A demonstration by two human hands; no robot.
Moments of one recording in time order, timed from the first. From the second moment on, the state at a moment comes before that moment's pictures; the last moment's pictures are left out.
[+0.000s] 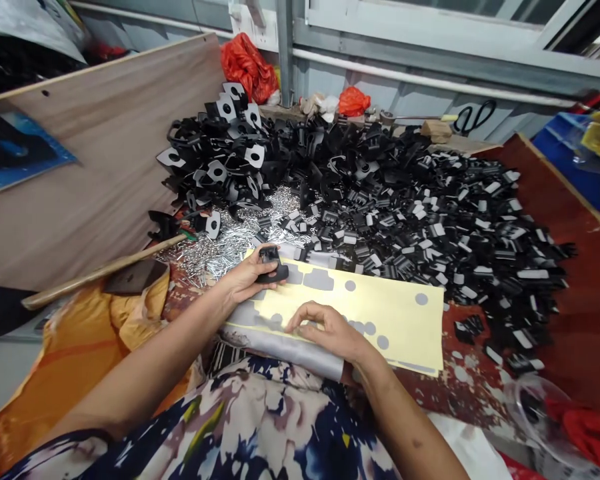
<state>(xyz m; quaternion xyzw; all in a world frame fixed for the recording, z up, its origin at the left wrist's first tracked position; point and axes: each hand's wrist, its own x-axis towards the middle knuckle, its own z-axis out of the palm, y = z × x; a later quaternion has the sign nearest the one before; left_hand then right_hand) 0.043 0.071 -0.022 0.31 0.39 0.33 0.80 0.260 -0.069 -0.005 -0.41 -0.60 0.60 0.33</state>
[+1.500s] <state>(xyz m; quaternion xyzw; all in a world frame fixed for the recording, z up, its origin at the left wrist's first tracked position) 0.062 0.004 0.011 0.21 0.26 0.34 0.88 0.229 -0.049 -0.011 -0.58 -0.50 0.28 0.58</state>
